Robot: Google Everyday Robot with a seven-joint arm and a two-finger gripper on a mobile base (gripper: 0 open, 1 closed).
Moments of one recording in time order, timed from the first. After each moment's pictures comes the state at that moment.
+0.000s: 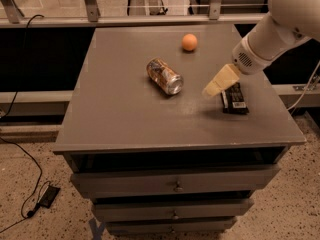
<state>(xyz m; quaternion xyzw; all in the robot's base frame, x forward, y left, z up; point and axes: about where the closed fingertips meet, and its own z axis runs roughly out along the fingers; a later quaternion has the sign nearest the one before) 0.605 -0.206 0.867 -0.34 0.91 0.04 0.23</state>
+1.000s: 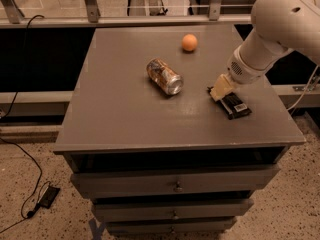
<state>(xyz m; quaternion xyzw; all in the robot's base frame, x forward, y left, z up) 0.601 -0.212 0.827 -0.24 0.95 0.03 0.18</state>
